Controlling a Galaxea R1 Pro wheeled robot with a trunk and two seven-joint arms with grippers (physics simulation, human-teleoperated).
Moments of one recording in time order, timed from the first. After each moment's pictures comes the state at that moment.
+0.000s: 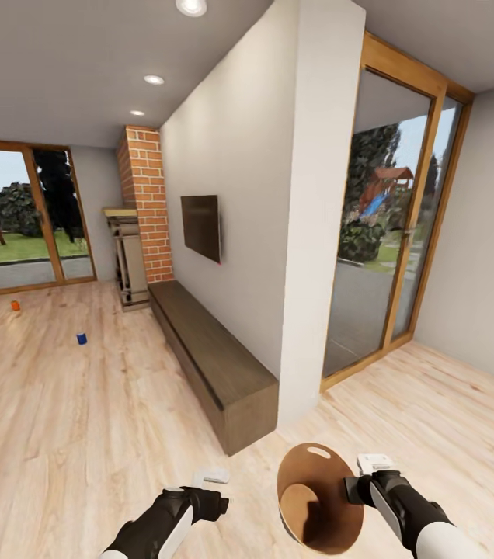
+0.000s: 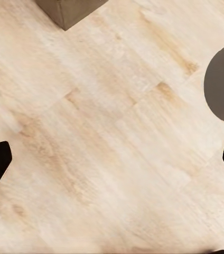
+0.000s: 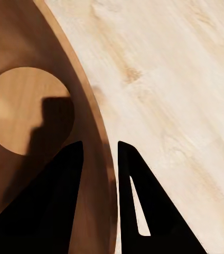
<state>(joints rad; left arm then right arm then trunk) -0.49 -0.13 -0.26 -0.47 0.15 0.35 0.01 -0.58 -0.09 -0.01 -0.38 0.01 0.41 0.05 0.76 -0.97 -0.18</state>
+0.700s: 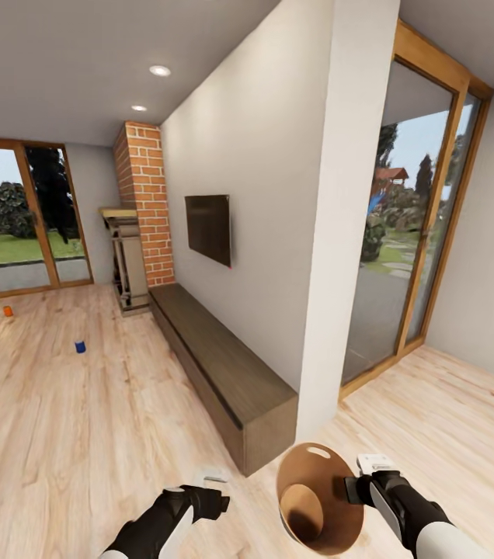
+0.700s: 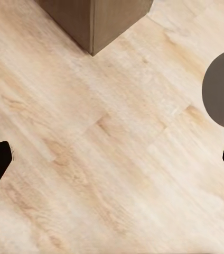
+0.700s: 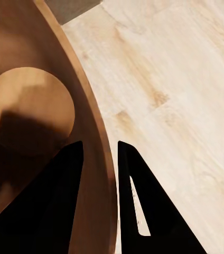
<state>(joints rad) -0.49 -0.14 -0.26 -0.47 0.15 0.33 0.01 -0.58 -0.09 -0.01 -0.38 0.02 0.41 0.05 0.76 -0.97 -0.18</state>
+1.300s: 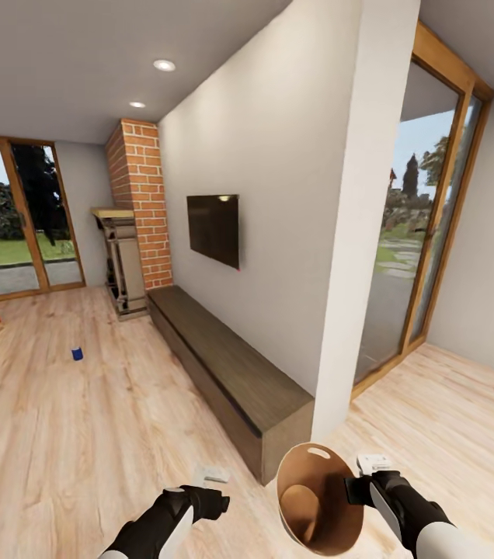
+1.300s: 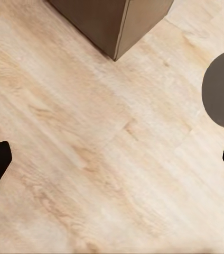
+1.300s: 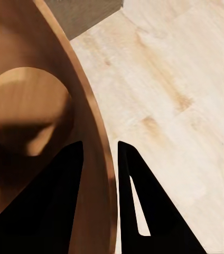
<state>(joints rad) -0.49 -0.14 -0.26 -0.47 0.15 0.33 0.00 -0.58 -0.09 -0.01 -0.38 0.02 0.41 0.05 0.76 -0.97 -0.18</state>
